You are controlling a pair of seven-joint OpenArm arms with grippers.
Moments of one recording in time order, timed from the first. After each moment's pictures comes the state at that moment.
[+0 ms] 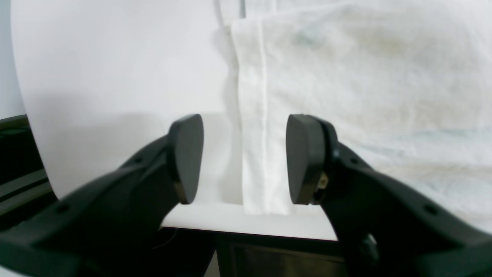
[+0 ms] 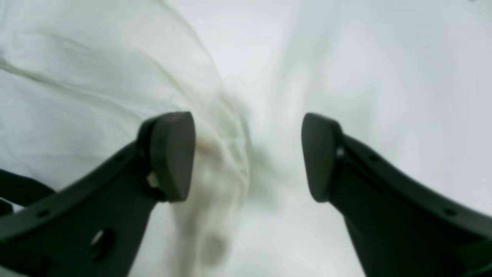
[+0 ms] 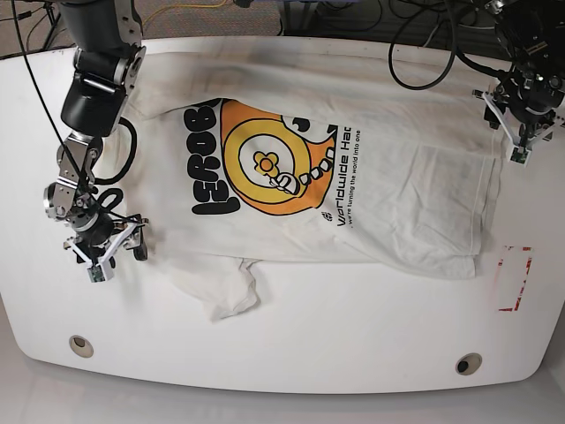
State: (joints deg) left arm 14.2 -11.1 -37.1 108.1 -5.1 -42.1 64.7; right arm 22.0 17.1 21.6 58.1 -3.1 40.1 -25.3
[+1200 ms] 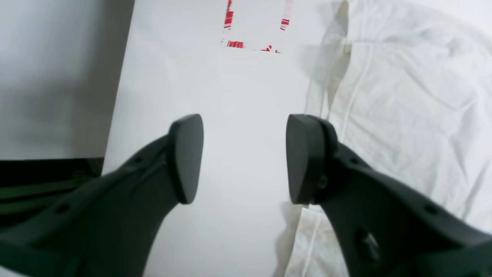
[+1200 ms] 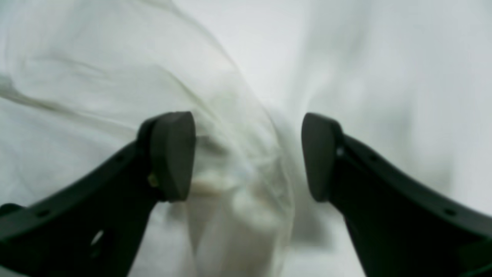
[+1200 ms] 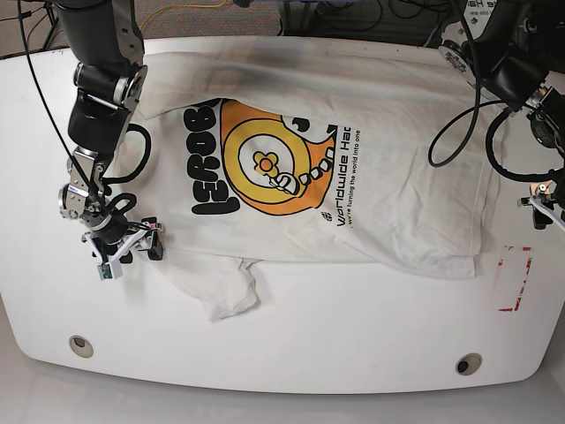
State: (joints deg) left arm -18.0 -14.3 -45.7 94.6 -6.0 -42.0 71.1; right arm 27.7 16.6 22.2 39.6 -2.9 39.7 -16.2
